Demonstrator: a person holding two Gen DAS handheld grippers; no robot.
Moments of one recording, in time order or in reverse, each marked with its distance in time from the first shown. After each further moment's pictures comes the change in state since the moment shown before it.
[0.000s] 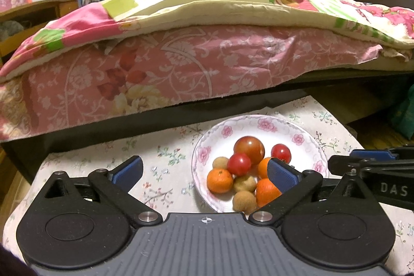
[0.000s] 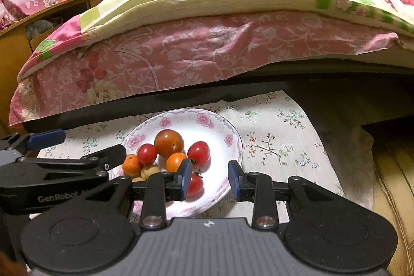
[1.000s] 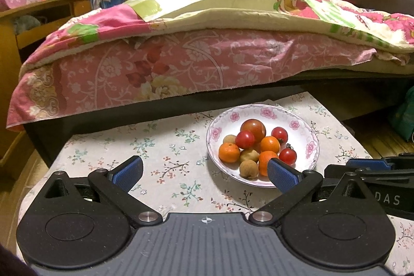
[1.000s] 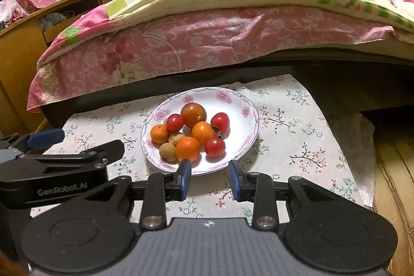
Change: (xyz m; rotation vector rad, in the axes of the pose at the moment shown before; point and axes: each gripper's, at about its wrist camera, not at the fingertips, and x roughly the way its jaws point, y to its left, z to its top) left arm -0.057 0.014 -0.026 -0.023 -0.018 0.021; right arm -0.041 0.024 -0.034 -0.012 0.019 0.028
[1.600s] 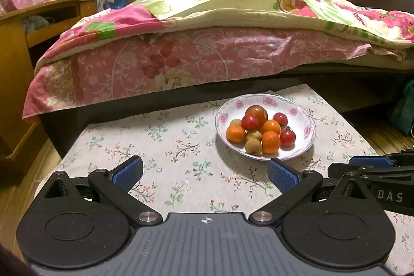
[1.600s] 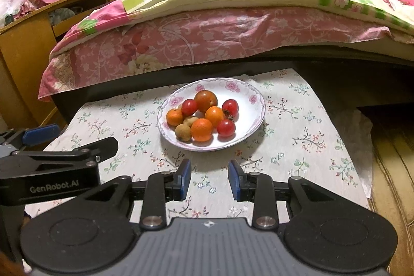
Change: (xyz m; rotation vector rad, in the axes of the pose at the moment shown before) left arm -0.036 0.010 -0.024 0.008 0.001 0.008; right arm -0.030 0.017 -0.027 -0.020 0.002 0.006
